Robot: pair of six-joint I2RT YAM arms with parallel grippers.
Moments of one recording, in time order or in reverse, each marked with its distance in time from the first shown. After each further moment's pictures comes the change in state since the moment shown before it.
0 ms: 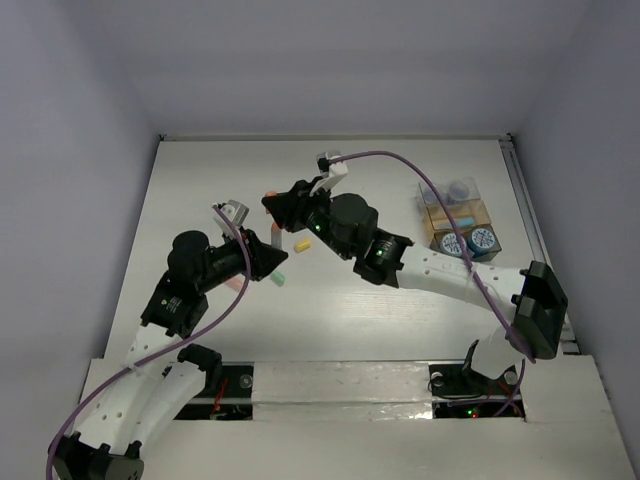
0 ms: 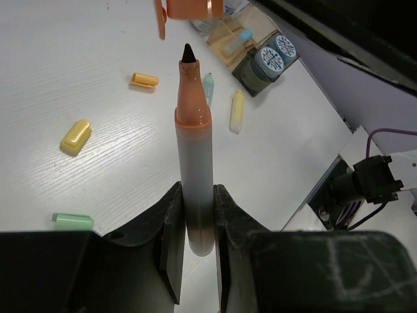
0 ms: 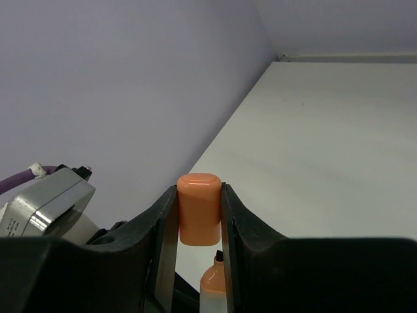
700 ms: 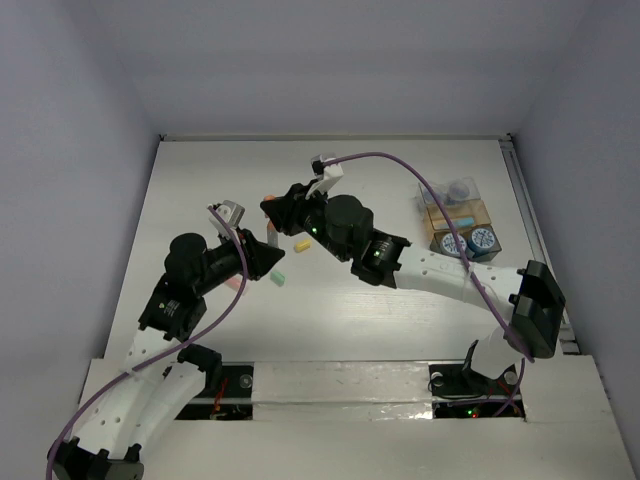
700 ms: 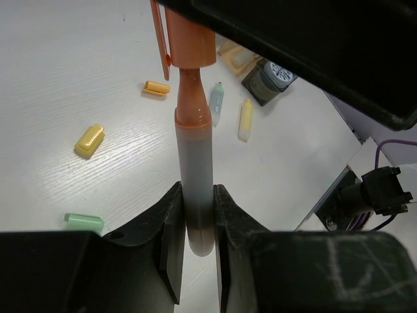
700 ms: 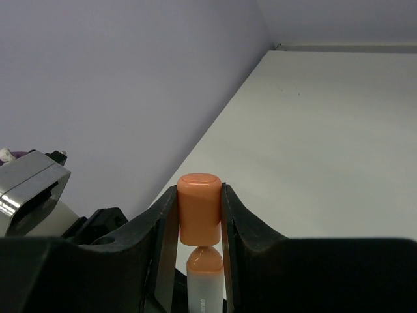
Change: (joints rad) left arm 0.000 -0.026 0.000 -0.006 -0.046 0.000; right arm 0.010 0.013 0.016 -0.038 0.007 -0.018
